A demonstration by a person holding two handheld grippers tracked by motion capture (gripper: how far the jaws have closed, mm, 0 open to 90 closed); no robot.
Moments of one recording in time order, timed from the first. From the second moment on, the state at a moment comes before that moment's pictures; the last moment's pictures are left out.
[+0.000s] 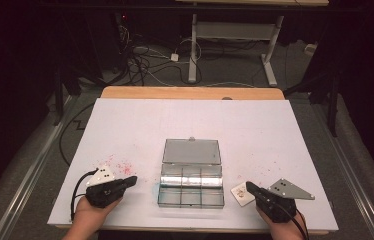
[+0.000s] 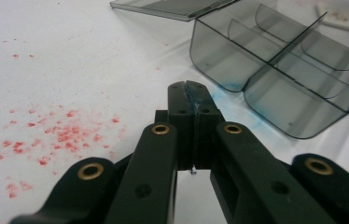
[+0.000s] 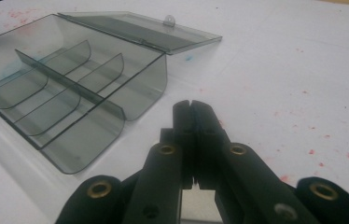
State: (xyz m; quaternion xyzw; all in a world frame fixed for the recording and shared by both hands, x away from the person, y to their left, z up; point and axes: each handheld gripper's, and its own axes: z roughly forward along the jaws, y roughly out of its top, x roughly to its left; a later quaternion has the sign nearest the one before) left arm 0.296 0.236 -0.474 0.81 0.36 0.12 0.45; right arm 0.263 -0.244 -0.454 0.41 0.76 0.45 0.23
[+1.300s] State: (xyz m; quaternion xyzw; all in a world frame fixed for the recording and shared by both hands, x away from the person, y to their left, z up) left arm 0.319 0.247 -0.482 0.79 0.38 0.12 0.47; right arm 0.281 -0.245 -0.465 0.44 0.76 0.42 0.24
